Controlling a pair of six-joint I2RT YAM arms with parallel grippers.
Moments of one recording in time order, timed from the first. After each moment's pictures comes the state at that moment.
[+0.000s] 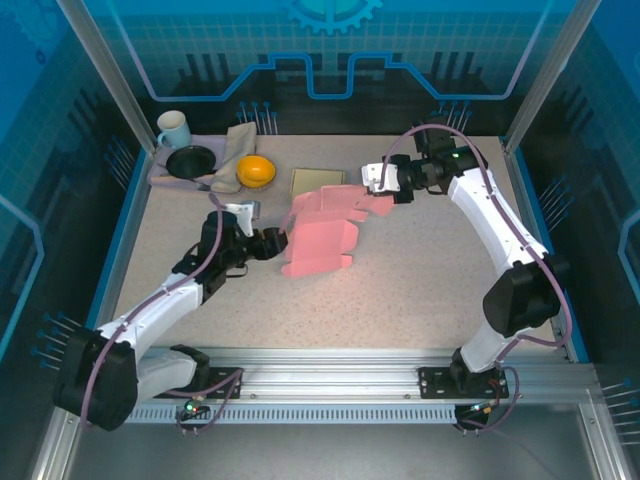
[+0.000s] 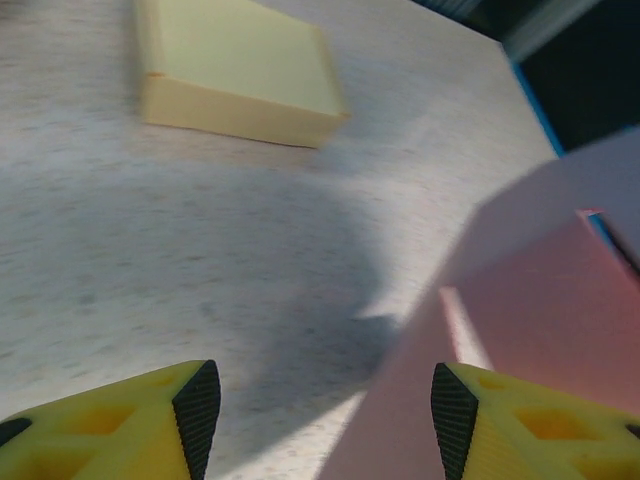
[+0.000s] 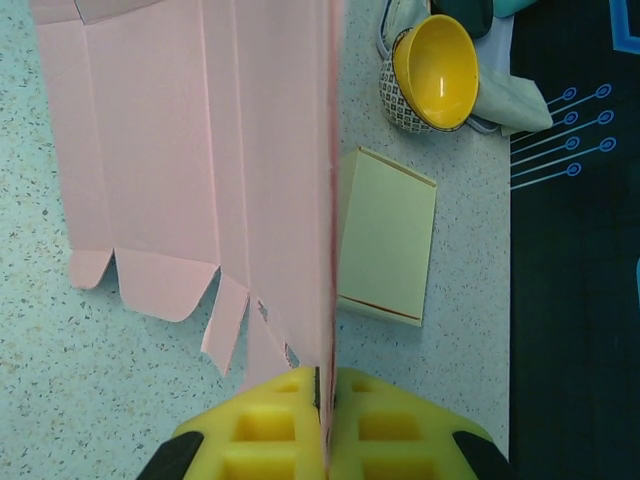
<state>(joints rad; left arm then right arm) -0.33 1.15 0.61 0.04 0.31 -0.49 0.28 1.66 1.66 -0.93 -0.54 -1.39</state>
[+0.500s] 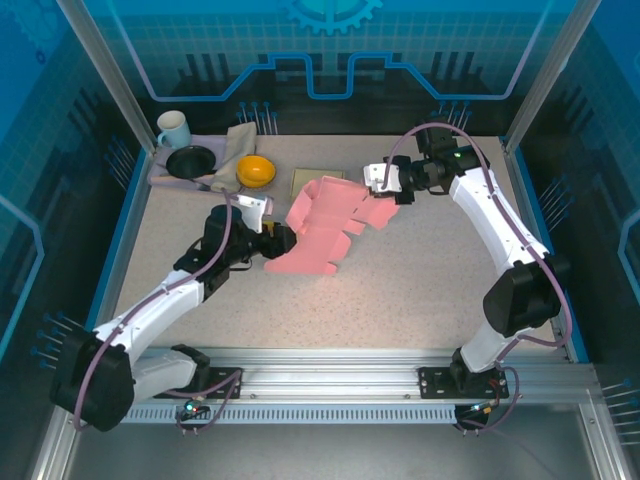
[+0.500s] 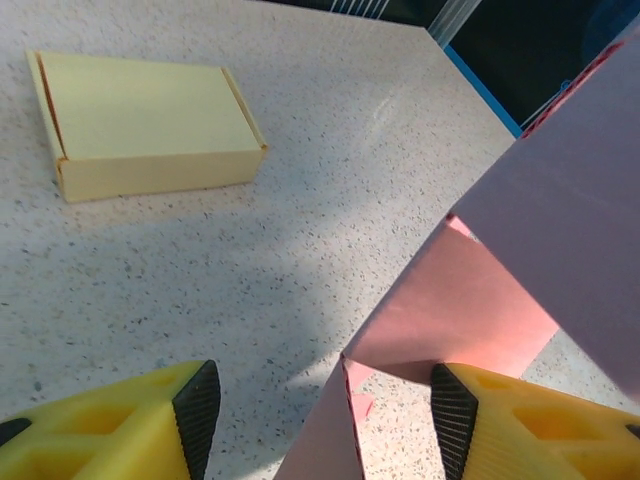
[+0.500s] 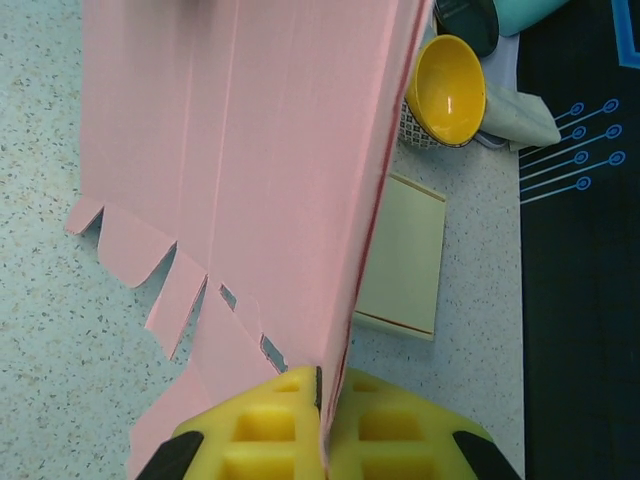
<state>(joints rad) -0.37 1.12 0.67 0.01 0.32 -0.33 0.27 1.66 1.66 -0.95 -0.60 -1.40</state>
